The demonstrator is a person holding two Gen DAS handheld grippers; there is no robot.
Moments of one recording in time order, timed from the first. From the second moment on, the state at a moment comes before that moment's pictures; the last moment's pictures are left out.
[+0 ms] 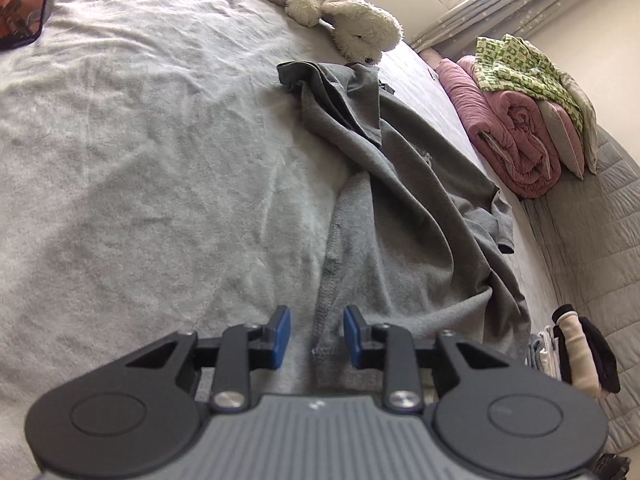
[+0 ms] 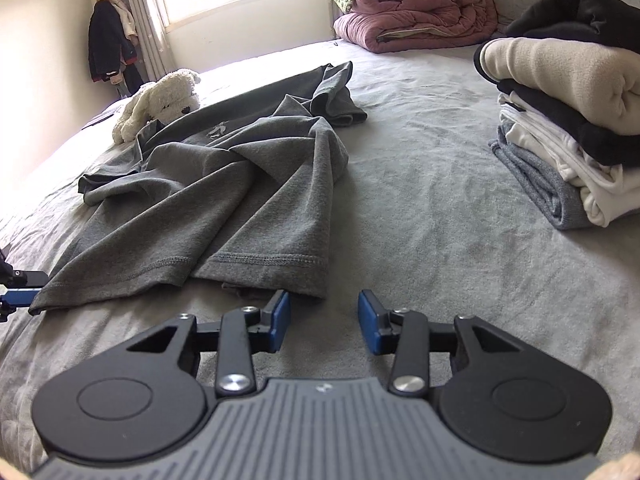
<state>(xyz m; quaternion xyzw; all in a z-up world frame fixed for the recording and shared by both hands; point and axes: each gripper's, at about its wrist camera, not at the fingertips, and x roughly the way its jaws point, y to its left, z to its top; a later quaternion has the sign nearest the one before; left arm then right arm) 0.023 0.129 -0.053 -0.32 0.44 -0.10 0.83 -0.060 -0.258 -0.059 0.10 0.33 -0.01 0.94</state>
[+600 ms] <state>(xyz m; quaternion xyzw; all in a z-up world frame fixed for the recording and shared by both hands) 0.028 0.137 -0.063 -0.39 0.45 -0.08 0.80 -0.037 -0.230 -0.055 0.03 0.33 -0.01 0.94</state>
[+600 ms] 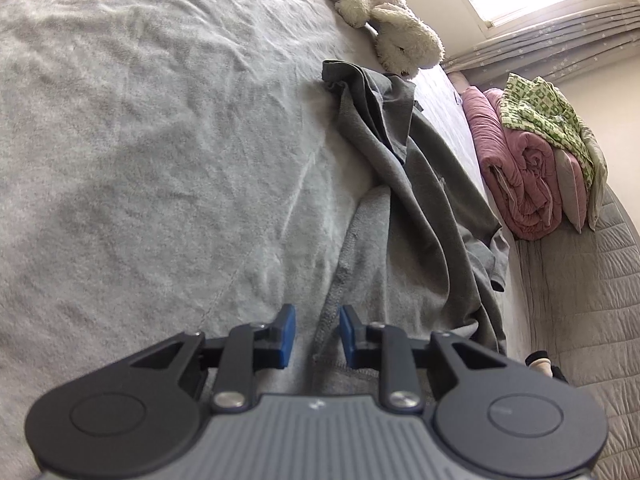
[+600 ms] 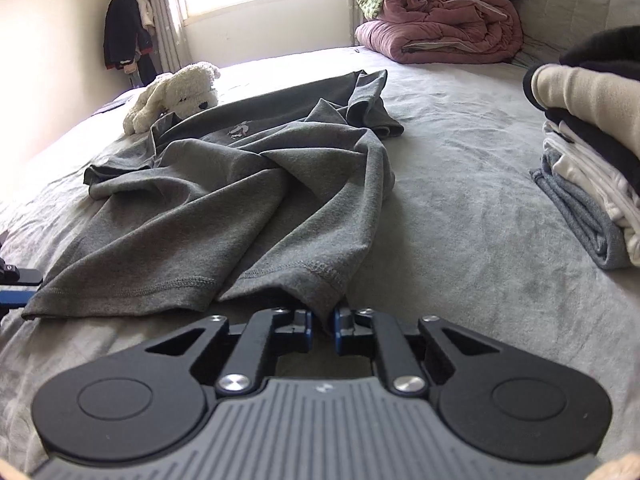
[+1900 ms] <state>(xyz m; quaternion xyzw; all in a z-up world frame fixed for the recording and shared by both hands) 0.031 0.109 -0.044 -0.27 0.46 -0.05 0.85 -0.042 -0.284 -0.065 -0.25 0.35 -0.12 0.90</state>
